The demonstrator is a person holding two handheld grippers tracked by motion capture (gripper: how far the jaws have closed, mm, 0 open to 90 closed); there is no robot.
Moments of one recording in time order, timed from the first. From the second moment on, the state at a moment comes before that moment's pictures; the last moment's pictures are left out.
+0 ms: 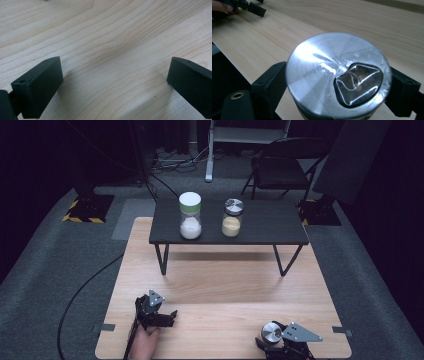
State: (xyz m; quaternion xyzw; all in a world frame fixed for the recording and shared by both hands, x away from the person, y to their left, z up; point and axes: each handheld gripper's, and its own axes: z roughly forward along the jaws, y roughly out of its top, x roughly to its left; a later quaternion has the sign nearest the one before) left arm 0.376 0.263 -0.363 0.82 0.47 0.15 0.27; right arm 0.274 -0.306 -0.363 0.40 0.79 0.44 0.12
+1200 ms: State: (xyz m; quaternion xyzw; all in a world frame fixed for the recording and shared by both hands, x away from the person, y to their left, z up) left arm 0.377 0.263 -0.363 0.82 0.47 0.15 0.27; right arm 0.282 -0.306 -0.356 0.40 0.81 0.42 0.11
